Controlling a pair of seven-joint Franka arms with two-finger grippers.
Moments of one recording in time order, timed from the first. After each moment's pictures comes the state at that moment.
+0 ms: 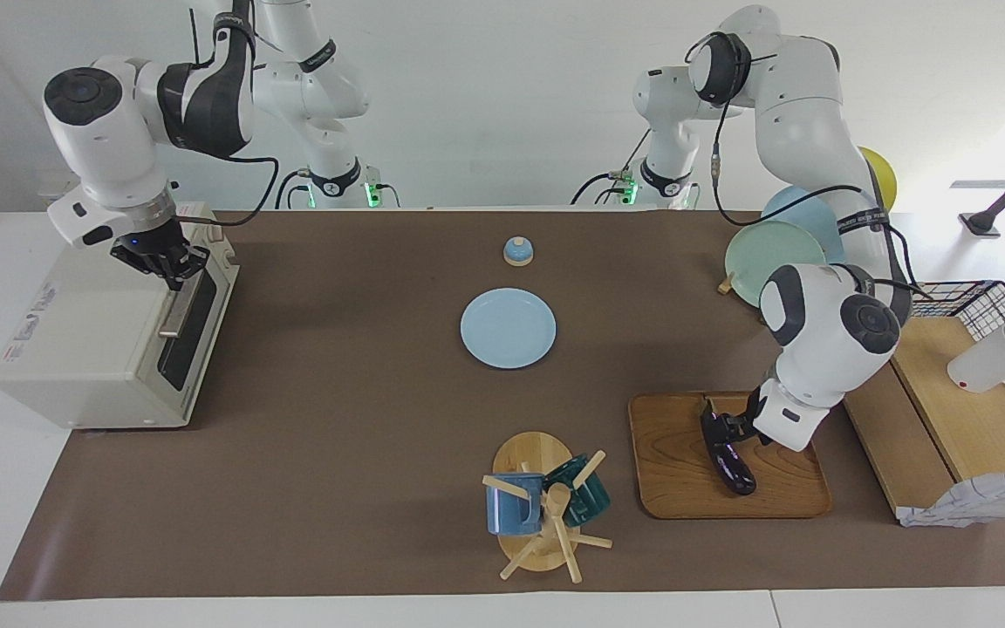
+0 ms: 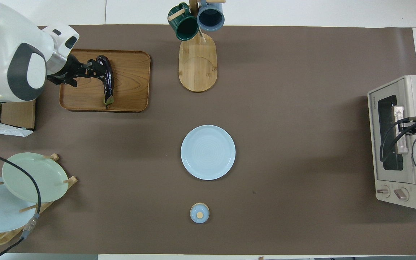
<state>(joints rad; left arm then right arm) -0.08 0.66 -0.07 -1.38 -0.05 2.11 -0.17 -0.09 -0.07 -0.05 -1.98 -0.23 1.88 -0.03</state>
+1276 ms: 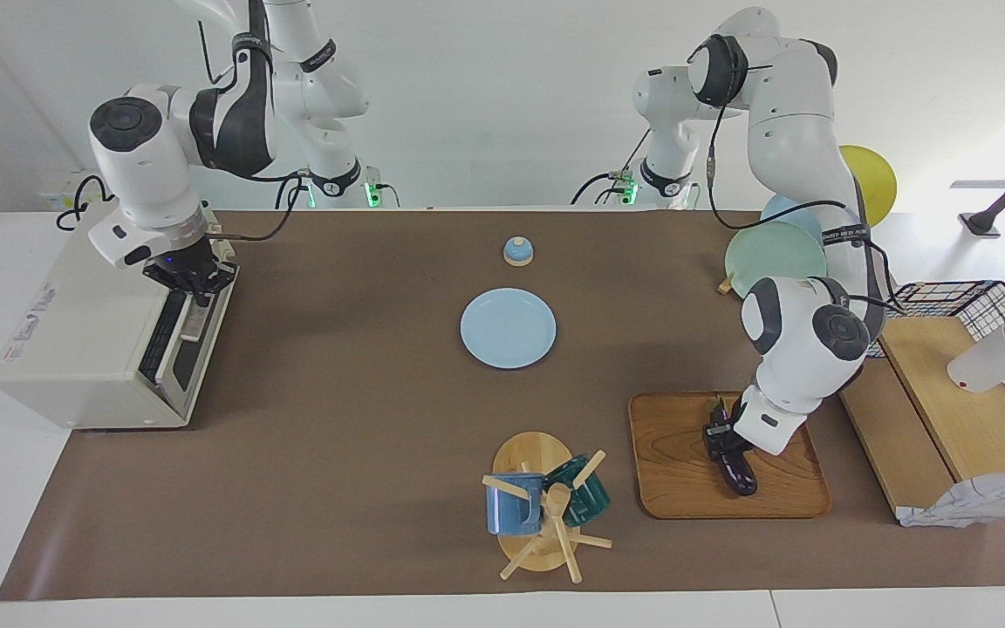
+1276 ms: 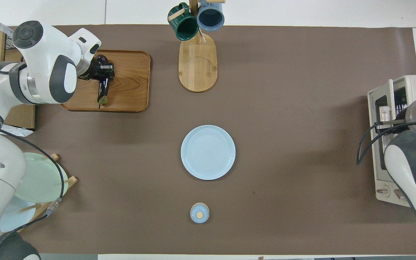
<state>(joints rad) -0.09 0.63 -0.07 -1.46 -0.05 2.17 -0.15 -0.06 -0.07 -0.03 -2.07 -0.21 1.98 -0.03</state>
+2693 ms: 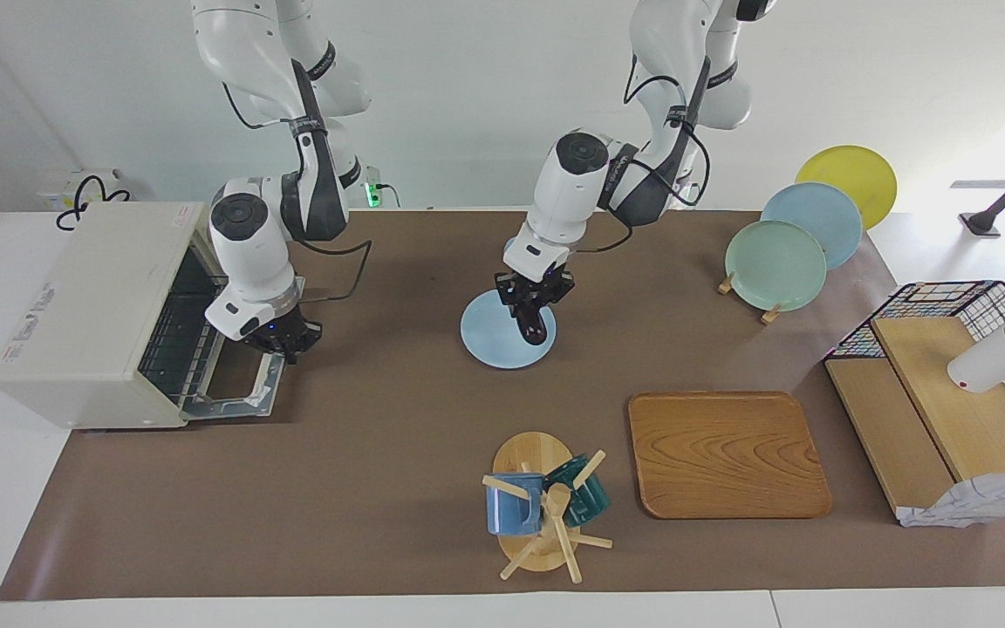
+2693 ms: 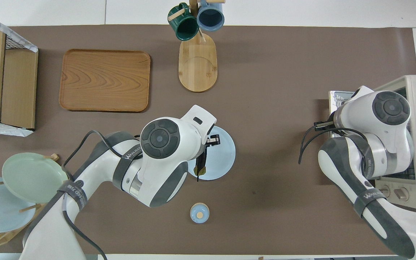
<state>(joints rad) -0.65 0.21 -0.09 -1.98 -0.14 2.34 -0.71 0.05 0.14 0.00 -2.19 -0.14 2.36 0.04</state>
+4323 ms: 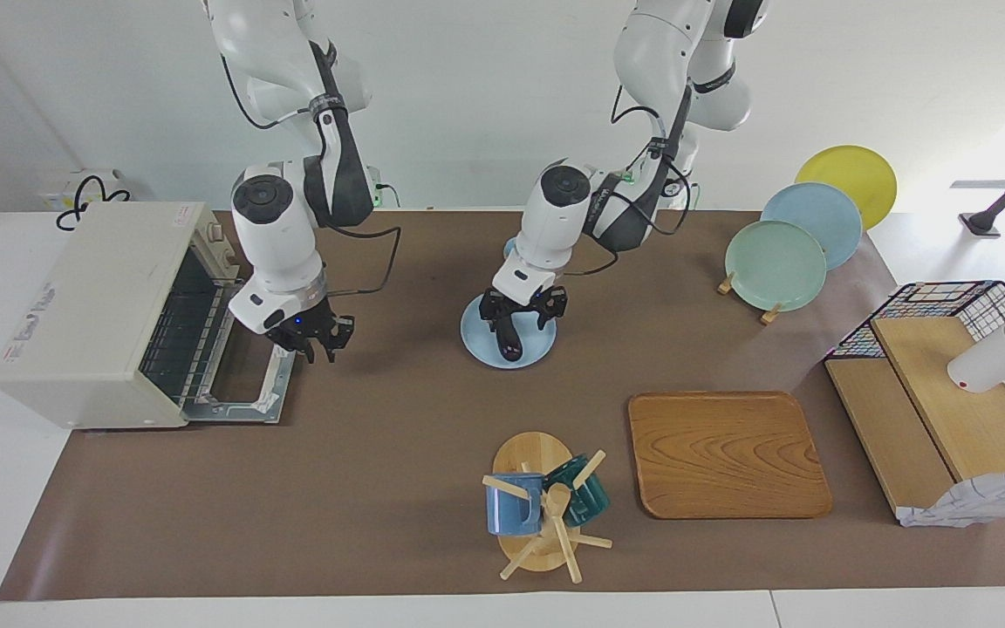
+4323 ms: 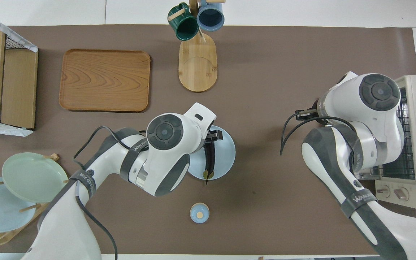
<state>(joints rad) -0.62 0.27 -0.07 -1.94 -0.14 2.33 -0.66 0.19 0.14 -0.01 -2.03 -0.06 2.21 0.12</state>
